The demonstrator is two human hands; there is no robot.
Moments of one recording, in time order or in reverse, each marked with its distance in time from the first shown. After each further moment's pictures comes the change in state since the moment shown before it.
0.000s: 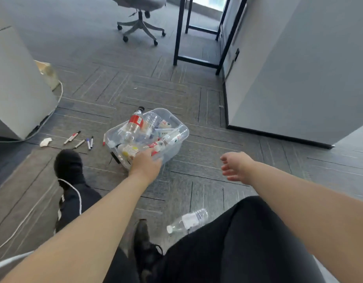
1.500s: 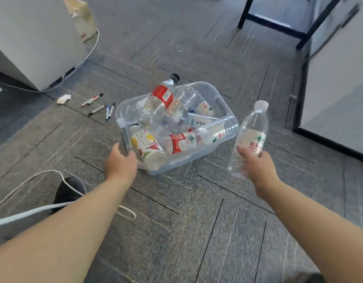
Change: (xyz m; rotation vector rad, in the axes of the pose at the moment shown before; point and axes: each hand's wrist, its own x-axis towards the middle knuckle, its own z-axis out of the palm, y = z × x) left_hand 0.154 -0.138 0.063 -0.212 0.412 -0.644; right_hand 0.250 -0.023 0.106 0.083 -0.043 -0.251
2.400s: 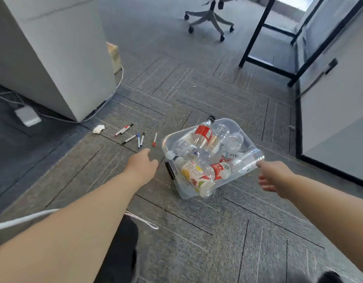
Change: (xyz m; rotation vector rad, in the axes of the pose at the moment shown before) left_hand 0.071 0.024 -0.169 0.276 -0.321 0.322; right_hand -0.105 -0.124 0.086 -0.324 0.046 0.138
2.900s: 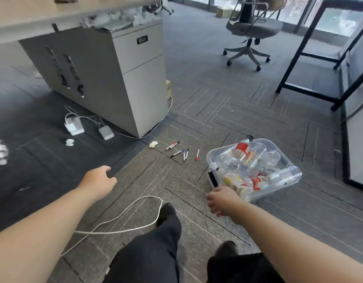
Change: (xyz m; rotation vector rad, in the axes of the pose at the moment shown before) left_hand -0.142 -0.164 -0.183 0.158 0.266 -0.278; right_hand -0.173 -0.009 0.142 -0.193 -0.630 -0.233
